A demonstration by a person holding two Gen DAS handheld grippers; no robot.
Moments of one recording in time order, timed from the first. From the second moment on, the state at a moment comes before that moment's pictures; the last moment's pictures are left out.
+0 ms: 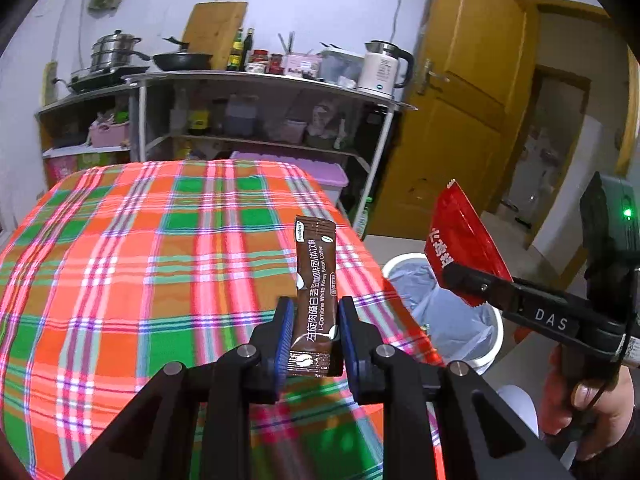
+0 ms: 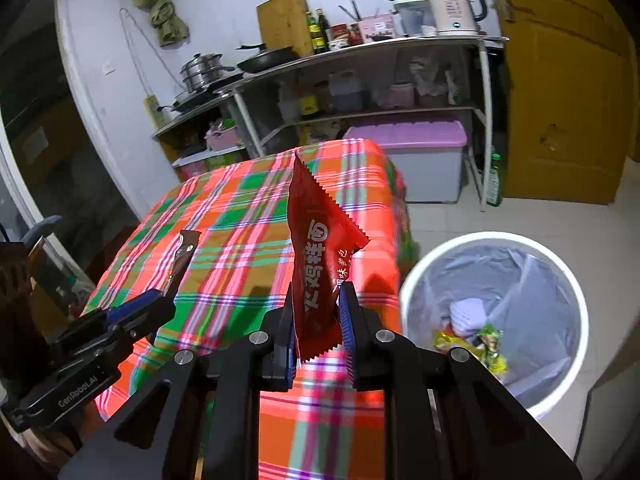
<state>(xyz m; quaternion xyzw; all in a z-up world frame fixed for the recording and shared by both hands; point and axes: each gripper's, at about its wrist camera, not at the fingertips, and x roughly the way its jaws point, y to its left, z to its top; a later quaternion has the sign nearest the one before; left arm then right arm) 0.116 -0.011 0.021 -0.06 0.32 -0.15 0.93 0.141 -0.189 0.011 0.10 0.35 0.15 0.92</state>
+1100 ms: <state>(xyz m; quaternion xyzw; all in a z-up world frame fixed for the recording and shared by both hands) 0.183 -0.160 -0.014 -0.01 0.37 -0.26 0.89 0.149 -0.323 -0.037 0.17 0.38 0.04 0.91</state>
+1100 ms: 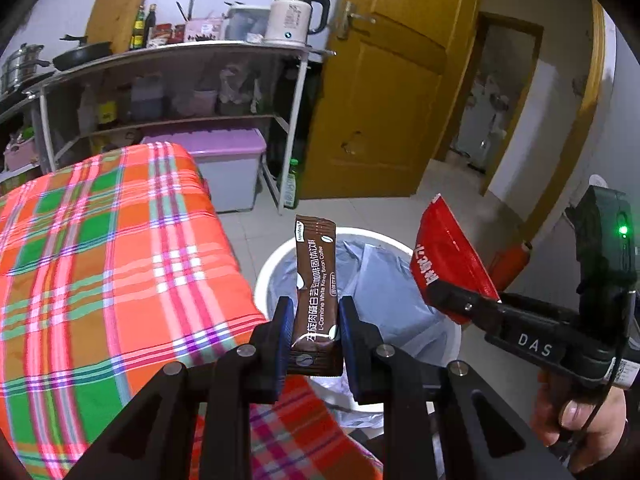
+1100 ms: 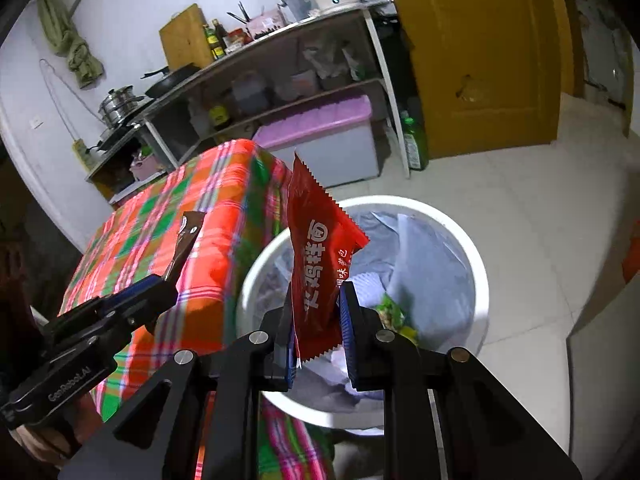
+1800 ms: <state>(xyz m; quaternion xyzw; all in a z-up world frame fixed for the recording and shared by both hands) 0.209 -0.198 -0.050 0.01 0.44 -0.27 0.86 0.167 -0.342 -0.076 0.19 0.44 0.02 0.88</state>
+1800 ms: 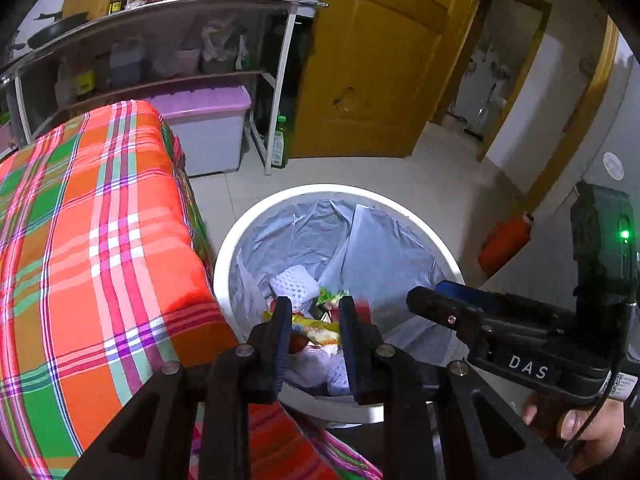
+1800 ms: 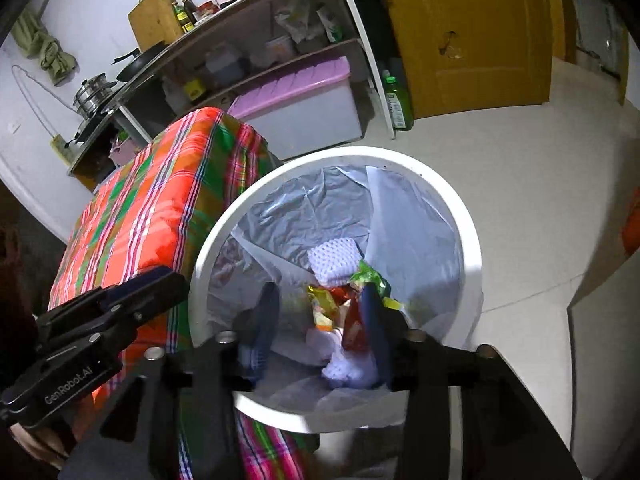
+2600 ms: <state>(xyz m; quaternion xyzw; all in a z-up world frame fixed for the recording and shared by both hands) 0.140 -0.142 0.007 -0.02 0.36 -0.26 0.89 0.091 -0.295 0.005 0.13 0.32 0.06 0.94</state>
